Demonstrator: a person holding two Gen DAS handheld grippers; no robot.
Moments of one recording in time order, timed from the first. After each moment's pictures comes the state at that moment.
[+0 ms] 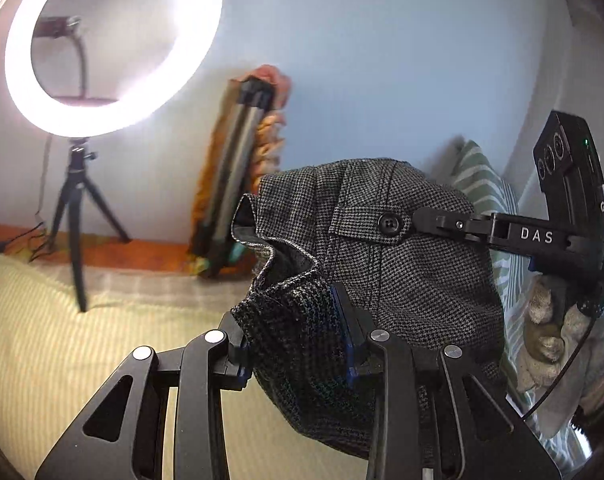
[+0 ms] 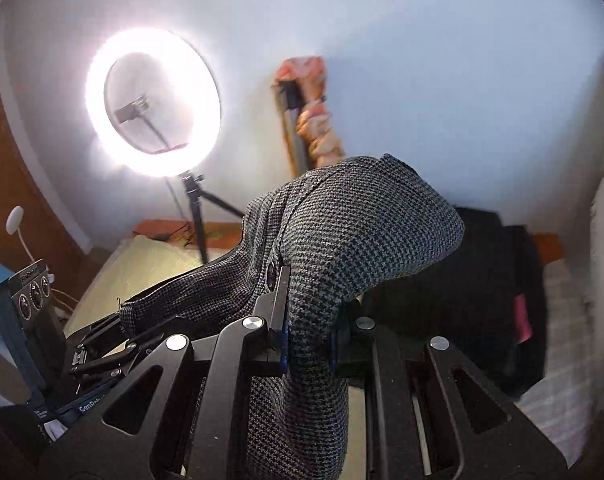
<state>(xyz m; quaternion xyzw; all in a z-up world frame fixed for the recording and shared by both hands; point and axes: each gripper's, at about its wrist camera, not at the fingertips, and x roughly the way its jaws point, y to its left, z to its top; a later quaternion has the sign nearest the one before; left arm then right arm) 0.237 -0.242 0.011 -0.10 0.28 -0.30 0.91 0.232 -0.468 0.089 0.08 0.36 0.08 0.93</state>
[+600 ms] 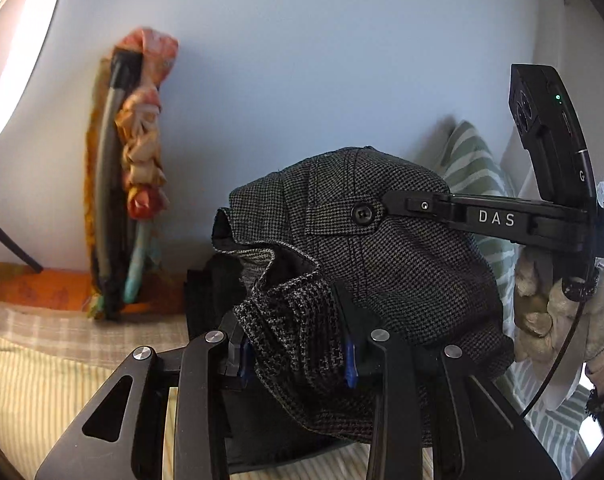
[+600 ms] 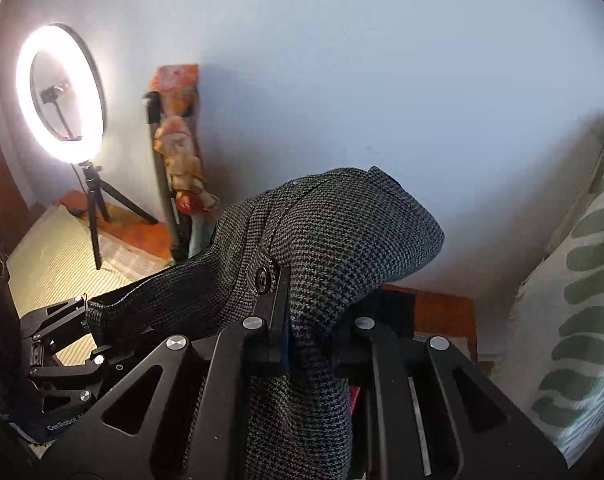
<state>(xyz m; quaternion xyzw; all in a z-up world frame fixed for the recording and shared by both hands) 0.293 -0.384 0.000 -0.08 0.28 -0.32 0.90 0.309 -0.589 0.090 -0.03 0.38 0.04 0.92</state>
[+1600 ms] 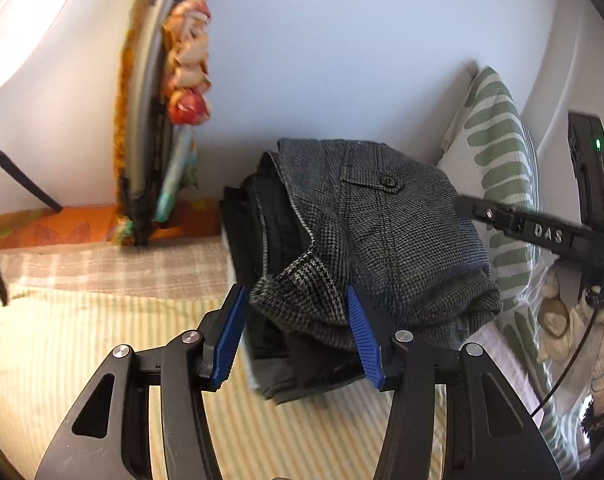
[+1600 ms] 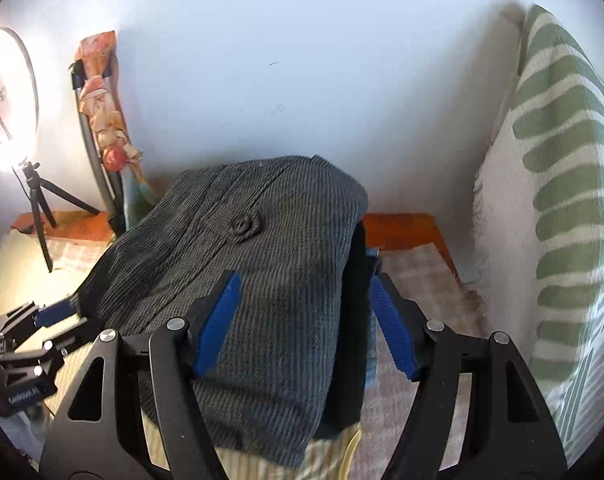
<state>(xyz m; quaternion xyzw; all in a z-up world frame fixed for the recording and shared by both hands) 0.276 -0.351 -0.032 -0.05 0.36 -0.30 0.88 0.247 -0.611 0.032 0.04 0.40 -0.09 0.91</state>
